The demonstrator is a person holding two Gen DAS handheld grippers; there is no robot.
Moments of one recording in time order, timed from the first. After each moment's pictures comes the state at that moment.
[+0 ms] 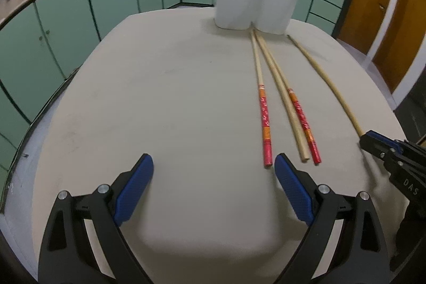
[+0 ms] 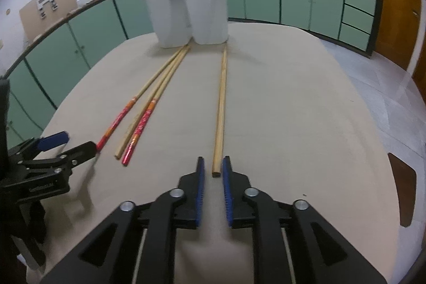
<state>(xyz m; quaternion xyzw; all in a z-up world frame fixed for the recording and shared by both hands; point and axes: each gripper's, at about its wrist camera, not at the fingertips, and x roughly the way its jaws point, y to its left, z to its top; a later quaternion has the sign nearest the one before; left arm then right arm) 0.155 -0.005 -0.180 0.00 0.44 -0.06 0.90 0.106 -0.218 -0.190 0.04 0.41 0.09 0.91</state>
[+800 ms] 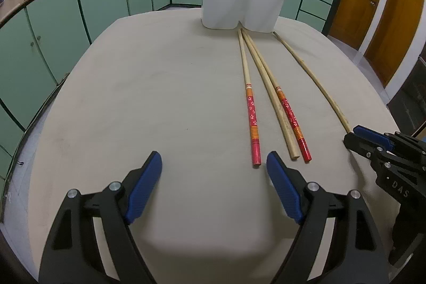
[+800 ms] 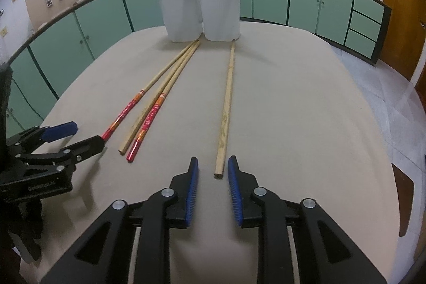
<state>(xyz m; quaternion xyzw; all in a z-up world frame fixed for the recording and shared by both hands) 0.153 -0.011 -0.180 0.00 0.44 -0.08 0.90 0.113 -0.206 -0.191 0.02 0.41 0.10 0.91</state>
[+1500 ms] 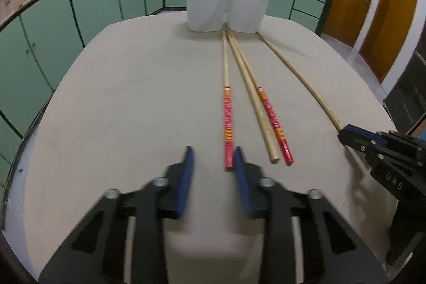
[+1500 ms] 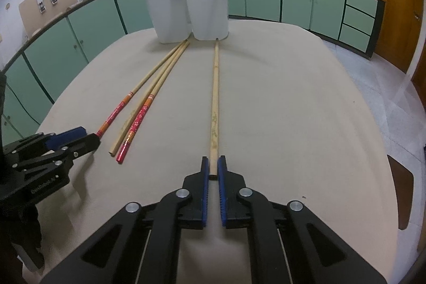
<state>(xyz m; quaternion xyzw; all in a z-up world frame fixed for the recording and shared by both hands) 0.151 -0.031 -0.178 0.02 0.43 -0.10 0.90 0.114 -0.217 -0.193 0.03 0.42 0.09 0.90</state>
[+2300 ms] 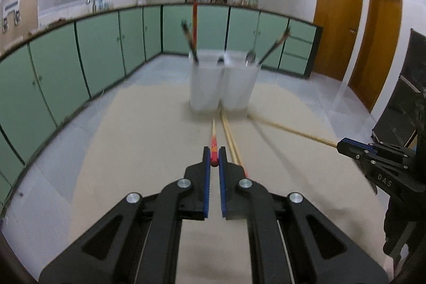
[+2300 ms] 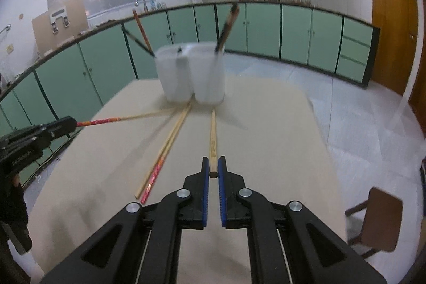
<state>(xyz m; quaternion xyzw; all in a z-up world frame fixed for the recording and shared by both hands) 0.129 -0.013 -0.060 0.00 0.31 -0.12 0.94 0.099 -0.243 -0.102 0.02 0.32 0.09 0.94</state>
